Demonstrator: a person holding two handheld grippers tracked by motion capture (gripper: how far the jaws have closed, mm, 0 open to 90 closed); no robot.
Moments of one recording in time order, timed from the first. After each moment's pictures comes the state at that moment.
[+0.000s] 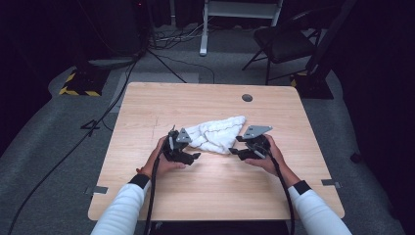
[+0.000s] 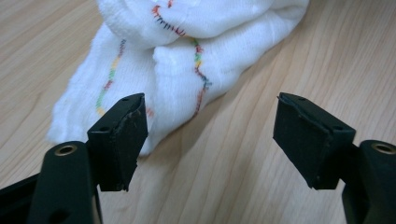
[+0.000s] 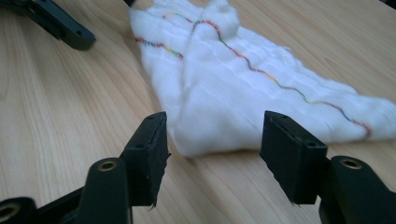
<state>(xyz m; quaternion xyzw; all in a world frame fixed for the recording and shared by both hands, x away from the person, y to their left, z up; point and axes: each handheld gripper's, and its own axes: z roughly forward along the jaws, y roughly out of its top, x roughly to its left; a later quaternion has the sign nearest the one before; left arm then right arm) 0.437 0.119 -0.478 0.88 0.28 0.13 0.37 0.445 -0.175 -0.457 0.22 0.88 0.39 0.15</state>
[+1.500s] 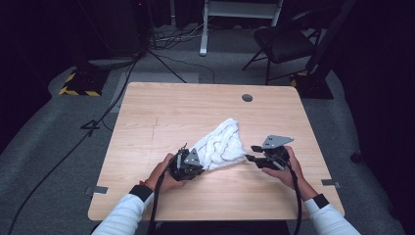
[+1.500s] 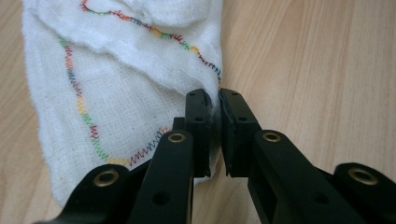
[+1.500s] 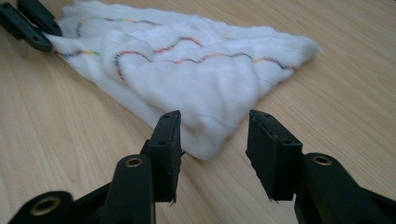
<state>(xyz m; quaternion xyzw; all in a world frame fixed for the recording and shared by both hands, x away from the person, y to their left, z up) 0.375 0.099 -0.482 0.92 0.17 0.08 0.33 0.406 -0.224 -0.455 0.24 0.87 0.39 0.16</state>
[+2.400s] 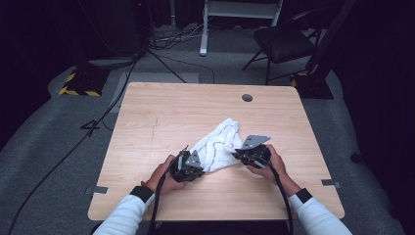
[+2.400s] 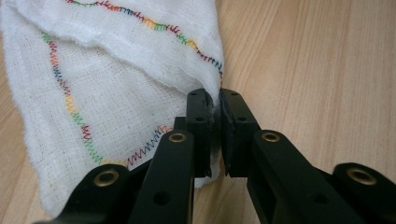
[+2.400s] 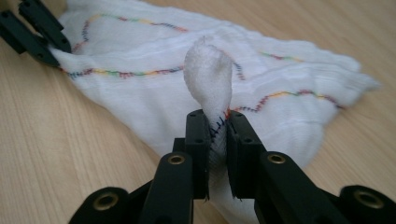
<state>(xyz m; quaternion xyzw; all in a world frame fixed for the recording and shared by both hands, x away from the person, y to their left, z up) 0.377 0.097 -0.488 0.93 0.17 0.07 0.32 0.415 -0.185 -0.459 0.22 0.89 0.36 0.17</state>
